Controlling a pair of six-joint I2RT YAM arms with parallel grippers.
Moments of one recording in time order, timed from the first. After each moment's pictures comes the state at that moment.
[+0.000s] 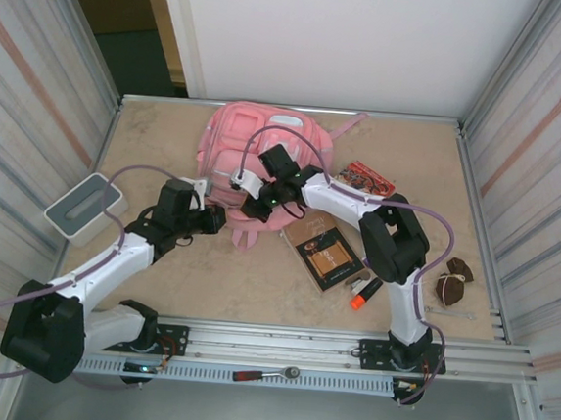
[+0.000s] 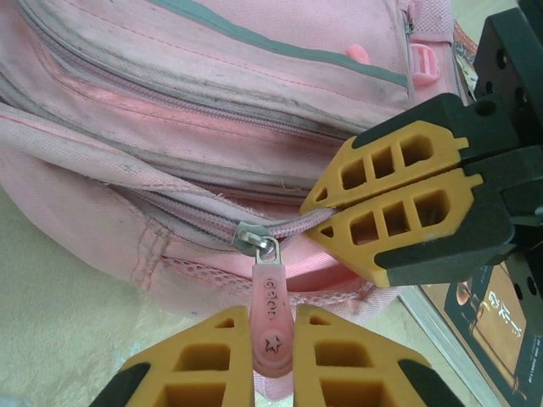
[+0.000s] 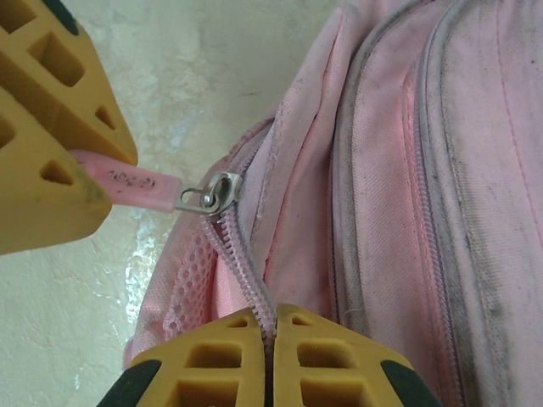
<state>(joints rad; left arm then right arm) -0.36 1.10 0.58 -0.17 0.22 -0.45 0.75 2.07 1.57 -0.45 -0.48 -0.42</state>
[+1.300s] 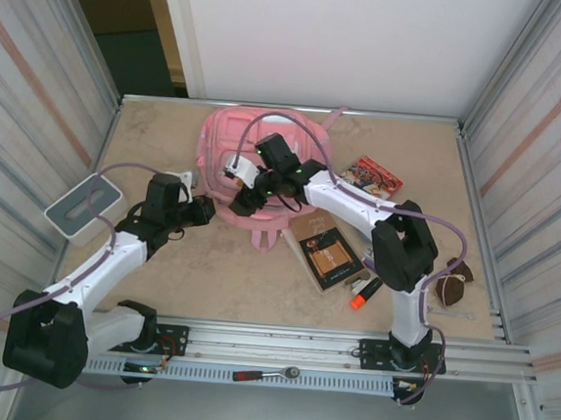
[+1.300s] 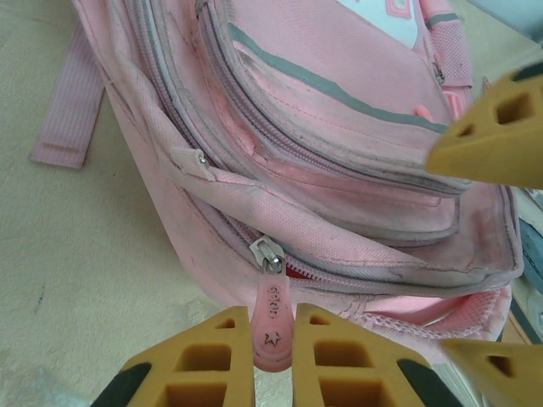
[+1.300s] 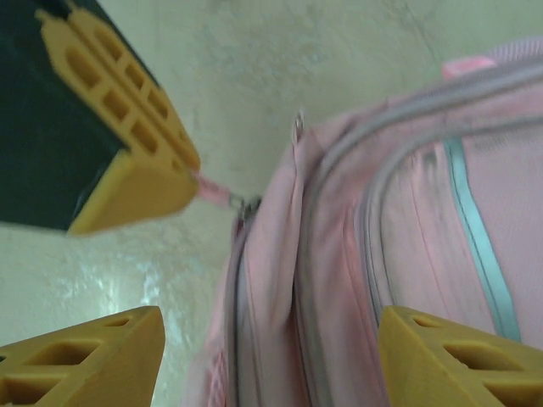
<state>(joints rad) -0.27 1.07 0.60 -0.20 0.22 -0.48 0.79 2.00 1.64 -0.42 -0.41 -0.37</state>
